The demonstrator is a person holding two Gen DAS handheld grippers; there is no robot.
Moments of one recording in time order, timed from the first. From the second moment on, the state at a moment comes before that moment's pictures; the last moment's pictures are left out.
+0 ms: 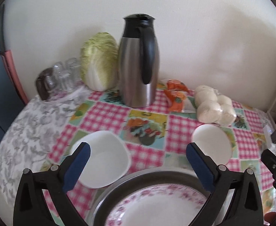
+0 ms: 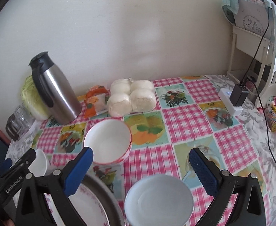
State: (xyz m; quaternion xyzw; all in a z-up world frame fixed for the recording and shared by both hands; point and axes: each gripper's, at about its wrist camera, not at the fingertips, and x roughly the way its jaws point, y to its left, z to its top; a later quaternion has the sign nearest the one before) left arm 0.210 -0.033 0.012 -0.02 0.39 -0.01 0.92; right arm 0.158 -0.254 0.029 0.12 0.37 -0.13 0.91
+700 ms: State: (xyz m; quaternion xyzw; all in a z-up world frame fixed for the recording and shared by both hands) left arm 0.300 -0.119 -0.032 -0.01 0.52 -0.13 0.84; right arm 0.231 -0.286 -0.035 0.16 0.43 -0.12 0.88
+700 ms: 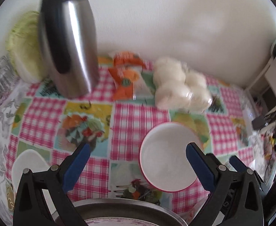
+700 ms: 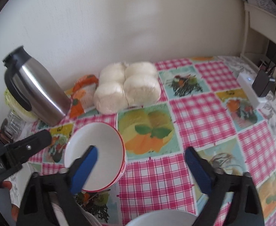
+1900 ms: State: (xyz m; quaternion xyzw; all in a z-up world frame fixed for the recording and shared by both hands) left arm 0.259 -0.102 -0.001 -0.05 0.52 -0.15 0.84; right arm 0.211 -0.254 0.002 0.15 0.45 -0.04 0.88
